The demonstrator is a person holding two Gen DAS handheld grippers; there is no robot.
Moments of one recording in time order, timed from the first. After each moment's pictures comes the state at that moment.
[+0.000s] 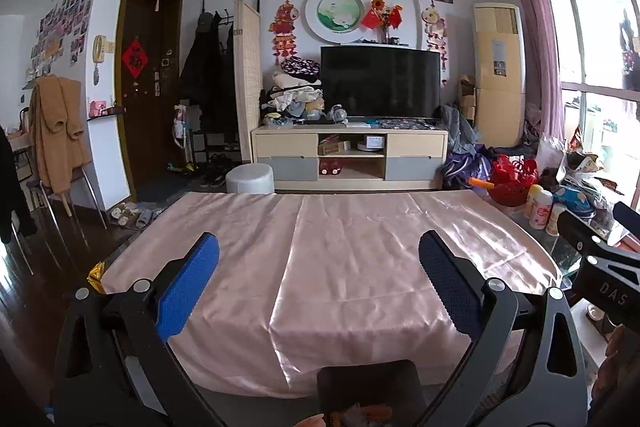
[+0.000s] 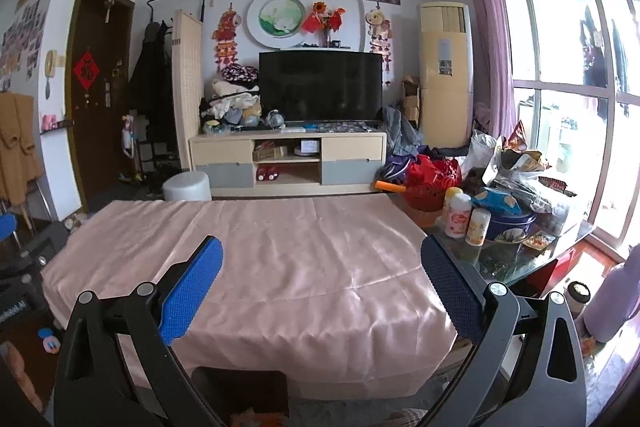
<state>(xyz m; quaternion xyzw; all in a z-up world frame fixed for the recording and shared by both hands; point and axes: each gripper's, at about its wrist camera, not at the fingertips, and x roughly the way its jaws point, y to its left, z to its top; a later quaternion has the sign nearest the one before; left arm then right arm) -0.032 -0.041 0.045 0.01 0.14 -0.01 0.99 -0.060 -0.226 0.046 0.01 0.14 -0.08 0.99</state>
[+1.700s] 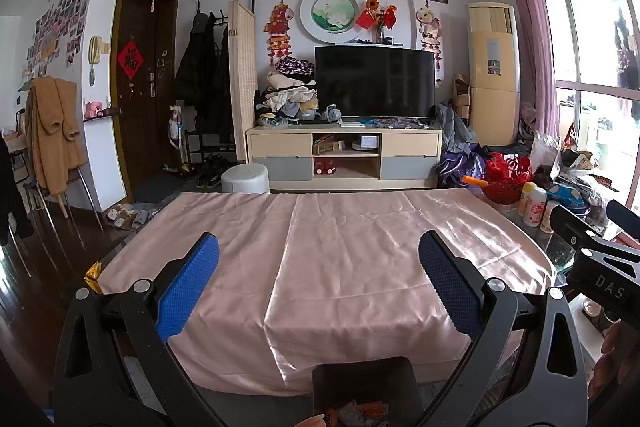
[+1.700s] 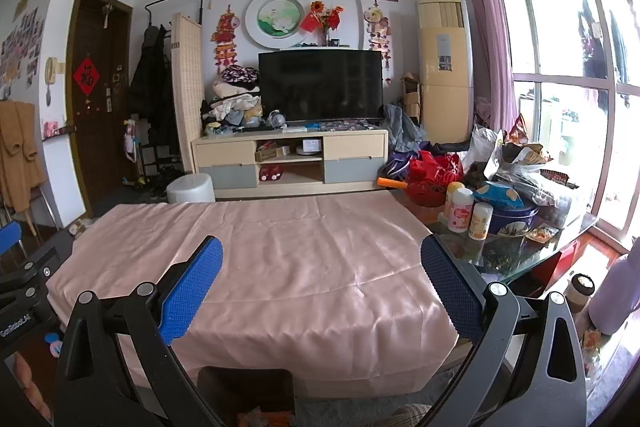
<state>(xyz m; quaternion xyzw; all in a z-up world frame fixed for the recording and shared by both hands) -0.041 -0.042 0.038 0.01 0.14 -0.02 0.99 -0.063 -0.223 0.046 0.03 0.14 -0.08 0.99</state>
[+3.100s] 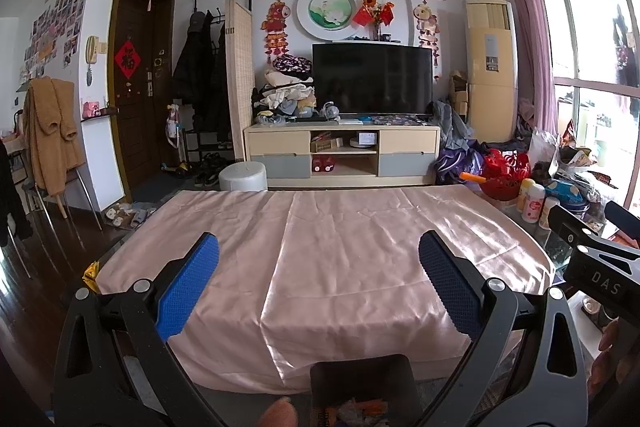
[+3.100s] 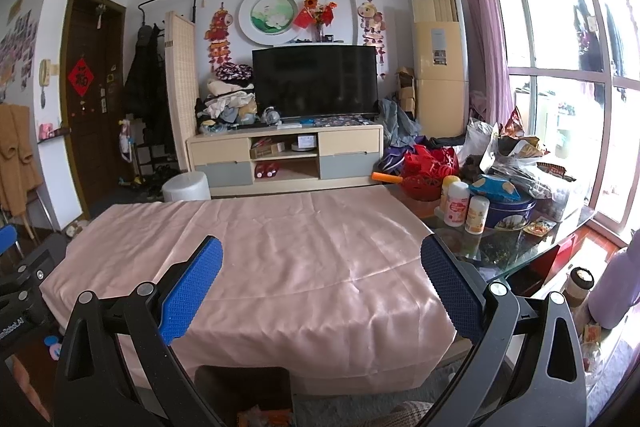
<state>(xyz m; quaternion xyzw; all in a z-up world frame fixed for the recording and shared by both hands) -0.042 -0.046 0.035 0.01 0.14 -0.02 0.99 -0.065 -0.227 0.039 0.03 0.15 -0.09 0.98</state>
